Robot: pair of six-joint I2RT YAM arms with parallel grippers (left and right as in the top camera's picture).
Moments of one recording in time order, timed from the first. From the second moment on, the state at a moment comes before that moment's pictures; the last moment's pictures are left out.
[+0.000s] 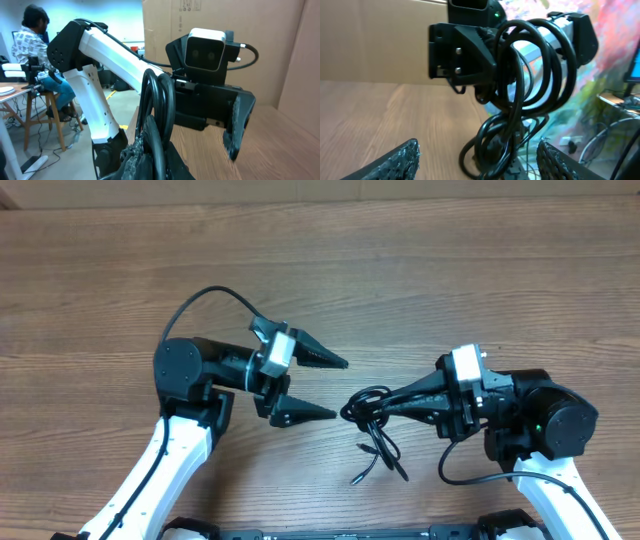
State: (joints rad) left arm -0.27 1.28 0.71 0.99 1.56 -0.57; right arm 0.19 1.06 0.56 1.25 -1.40 0.74
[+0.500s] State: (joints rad) left arm -0.33 1.28 0.71 0.98 1.56 -0.54; right arm 0.24 1.06 0.56 1.33 -1.39 0.74
